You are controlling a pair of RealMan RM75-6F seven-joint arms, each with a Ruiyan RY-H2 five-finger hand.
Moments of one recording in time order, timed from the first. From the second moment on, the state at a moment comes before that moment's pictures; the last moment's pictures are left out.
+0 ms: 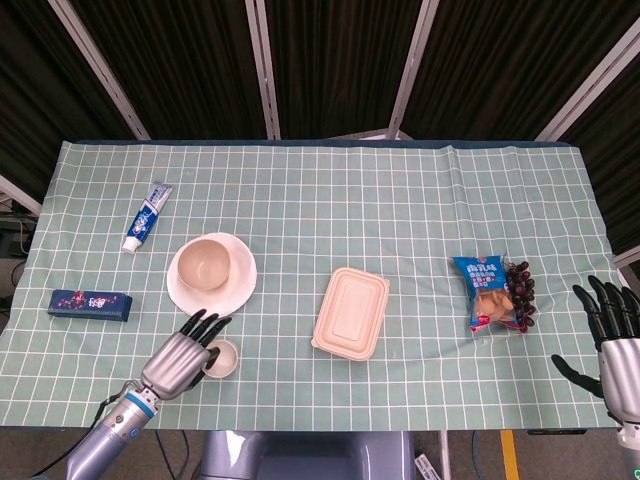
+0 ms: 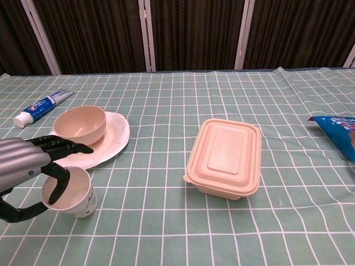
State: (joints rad) left arm -0.45 -1.37 0.12 -1.79 1.45 1.10 0.59; right arm 0.02 -1.07 0.08 -1.63 -1.63 1.66 -0.01
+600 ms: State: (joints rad) left arm -0.41 -1.32 0.12 -1.84 1.48 1.18 0.55; right arm 0.02 -1.07 0.08 -1.63 -1.63 1.66 -0.01
